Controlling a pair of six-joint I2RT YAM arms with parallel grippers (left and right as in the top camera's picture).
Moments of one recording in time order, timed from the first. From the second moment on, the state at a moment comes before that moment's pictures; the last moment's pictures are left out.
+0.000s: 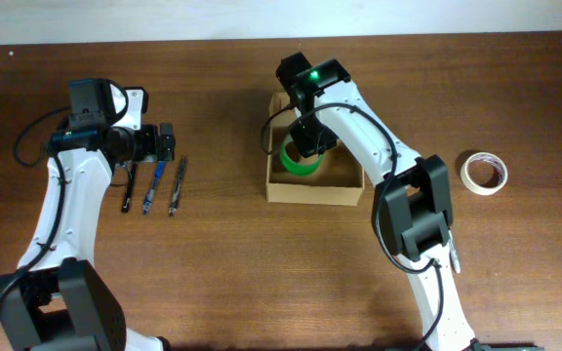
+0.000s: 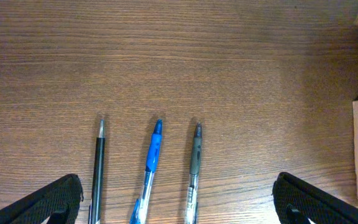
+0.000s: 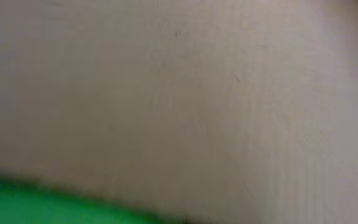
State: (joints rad) left arm 0.15 1.68 1.31 -0.69 0.16 0.12; right arm 0.47 2.42 2.22 -1.35 0.11 0.10
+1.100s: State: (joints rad) left arm 0.15 1.68 1.31 -0.69 0.16 0.12; right arm -0.14 1.65 2.25 -1.44 0.21 0.16
